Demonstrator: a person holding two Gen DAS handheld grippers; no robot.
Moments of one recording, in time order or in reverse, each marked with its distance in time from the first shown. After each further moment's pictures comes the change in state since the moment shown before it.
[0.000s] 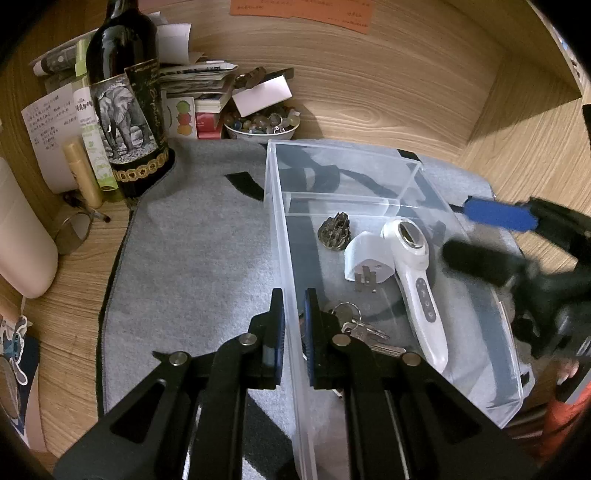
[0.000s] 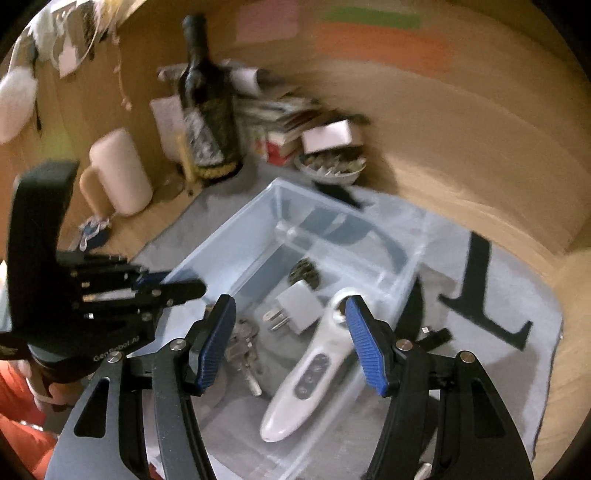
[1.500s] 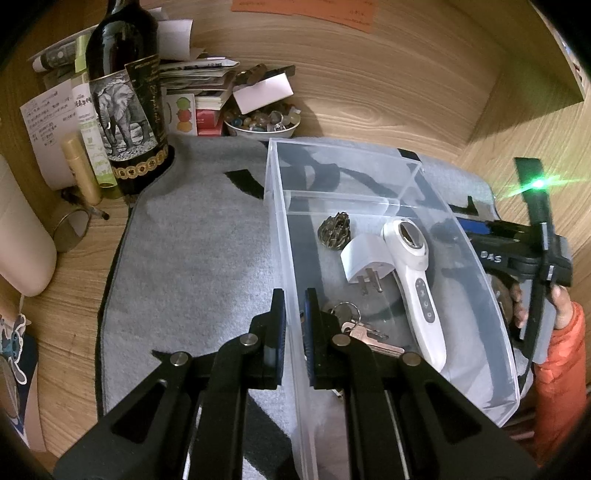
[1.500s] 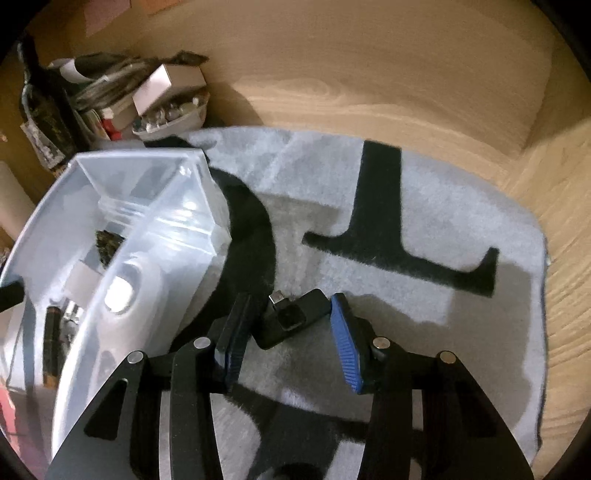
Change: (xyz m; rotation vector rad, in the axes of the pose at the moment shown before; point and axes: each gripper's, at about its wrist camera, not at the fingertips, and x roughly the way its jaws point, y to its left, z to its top) left arm 0.001 0.001 0.000 -0.011 0.011 -0.010; right arm 0.057 -0.118 -0.040 0.221 0.121 -0.190
